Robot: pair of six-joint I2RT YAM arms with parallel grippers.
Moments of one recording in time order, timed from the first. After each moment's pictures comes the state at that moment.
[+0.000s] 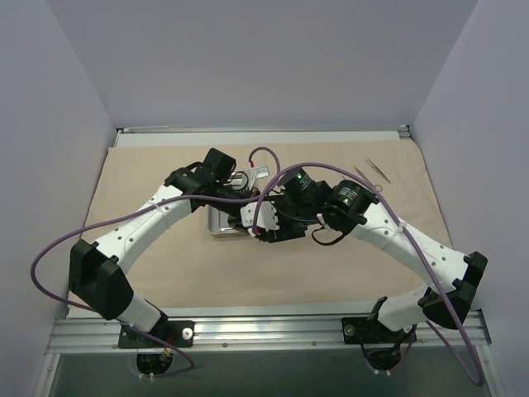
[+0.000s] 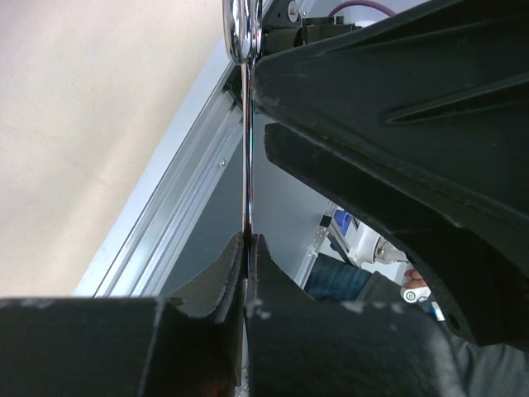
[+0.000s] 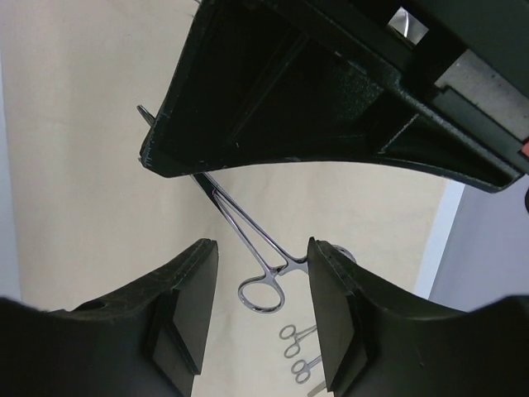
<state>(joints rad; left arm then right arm) -0.62 1.52 1.39 -0.85 0.91 -0.40 0.93 1.38 1.49 -1.00 -0.10 -0.89</state>
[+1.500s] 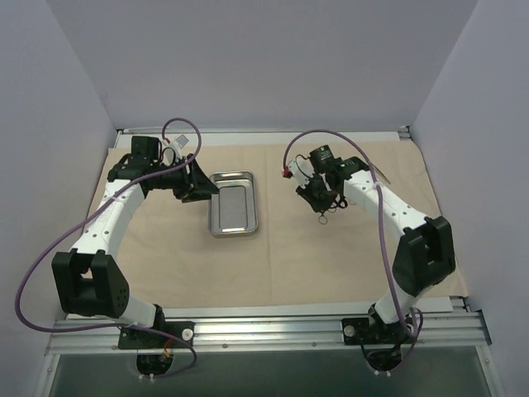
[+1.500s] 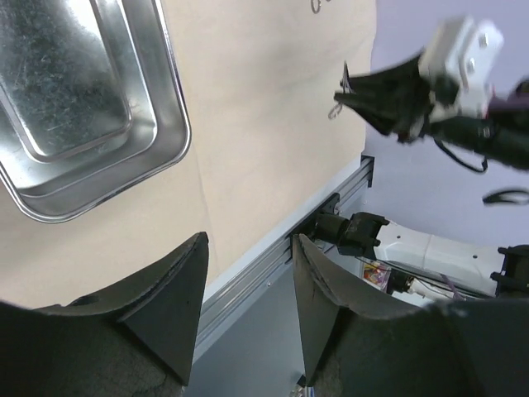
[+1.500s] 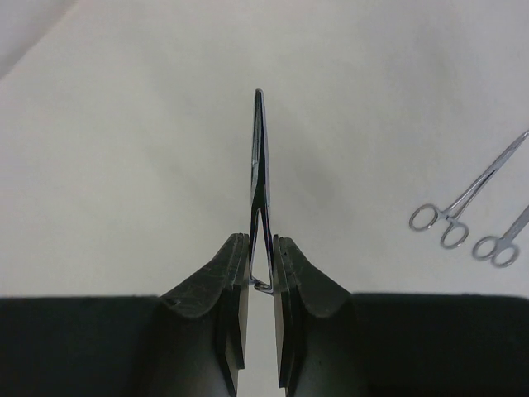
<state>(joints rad) -0.09 1.48 1.31 -0.72 0.81 -0.51 0.49 1.58 1.32 -0.86 -0.08 -0.53</state>
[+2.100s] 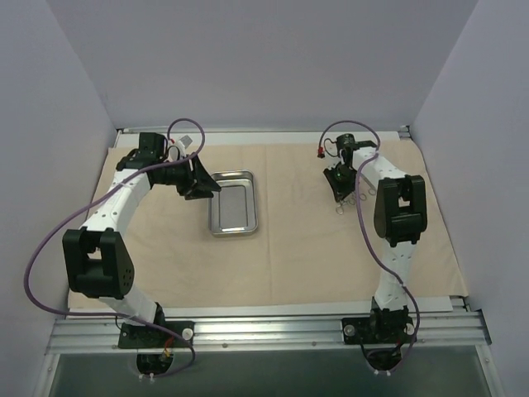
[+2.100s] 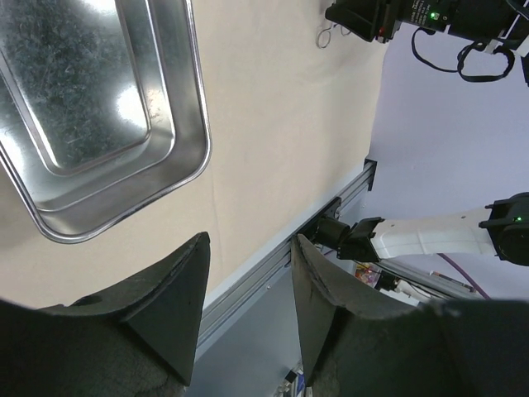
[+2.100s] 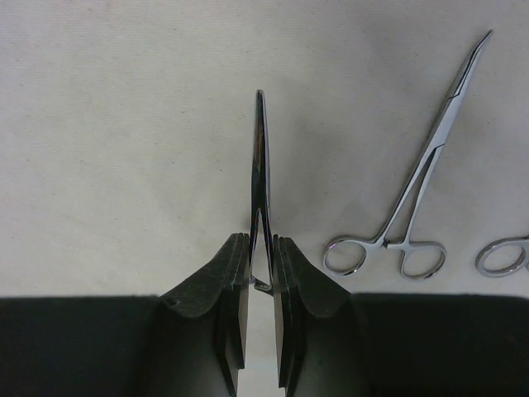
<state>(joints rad) -0.09 1.61 1.36 -0.72 0.80 -0.51 0.15 2.11 1.62 -0.84 -0.06 -0.34</state>
